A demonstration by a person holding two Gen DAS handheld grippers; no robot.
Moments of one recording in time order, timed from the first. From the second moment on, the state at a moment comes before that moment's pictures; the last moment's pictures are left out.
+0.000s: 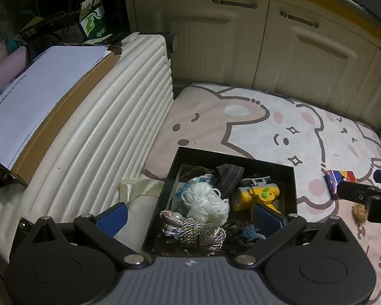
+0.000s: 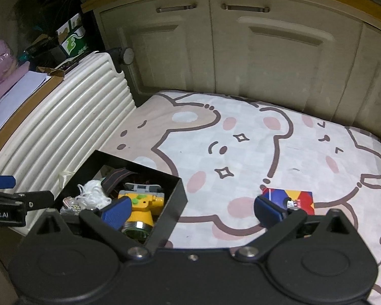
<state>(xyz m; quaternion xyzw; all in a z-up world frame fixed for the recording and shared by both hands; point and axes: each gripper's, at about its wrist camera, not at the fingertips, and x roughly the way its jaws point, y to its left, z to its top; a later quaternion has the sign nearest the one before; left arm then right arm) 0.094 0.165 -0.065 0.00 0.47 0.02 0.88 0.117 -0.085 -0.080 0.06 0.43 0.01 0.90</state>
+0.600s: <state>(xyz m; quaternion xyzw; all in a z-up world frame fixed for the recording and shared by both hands) 0.105 0.110 -0.064 0.02 0.45 -0.01 0.89 0.093 -0.145 -0.082 0.08 0.42 -0.04 0.90</state>
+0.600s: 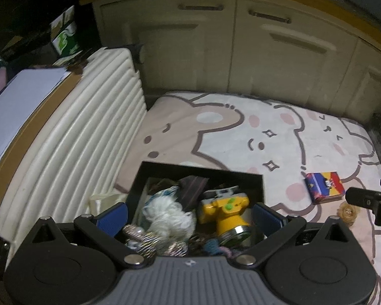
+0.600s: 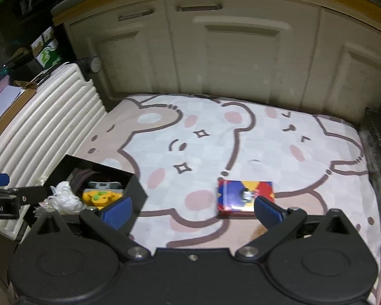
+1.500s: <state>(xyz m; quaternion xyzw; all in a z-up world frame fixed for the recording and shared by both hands) 0.122 0.025 -0.076 0.05 0.45 -0.08 0.89 0.063 -0.238 -0.115 0.15 0.45 -0.12 0.87</state>
